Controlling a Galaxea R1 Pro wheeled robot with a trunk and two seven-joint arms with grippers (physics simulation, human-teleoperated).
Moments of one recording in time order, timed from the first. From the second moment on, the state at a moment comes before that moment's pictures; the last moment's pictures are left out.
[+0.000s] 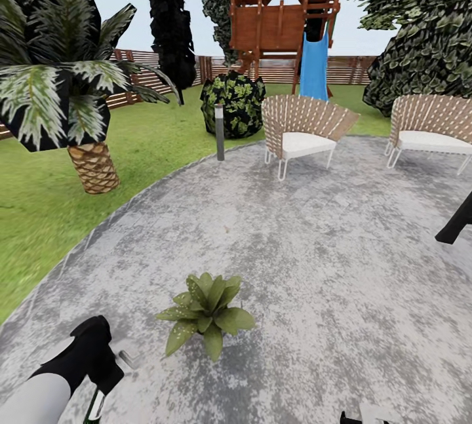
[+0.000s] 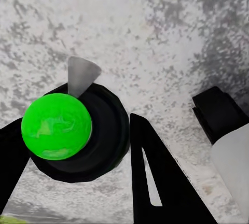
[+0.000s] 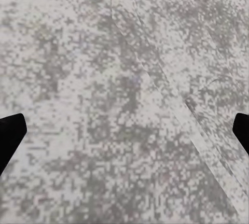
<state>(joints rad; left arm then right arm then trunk) -0.60 0.19 0.06 -0.62 -1.05 0.75 -1.03 -0.39 -0.05 -0.51 -0.11 0.46 -0.34 -0.25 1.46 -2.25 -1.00</state>
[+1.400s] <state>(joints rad) -0.85 0.05 -0.04 -0.62 -1.33 0.80 -1.38 -0.39 -0.06 -0.51 -0.11 0.46 -0.34 -0.25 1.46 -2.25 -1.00</state>
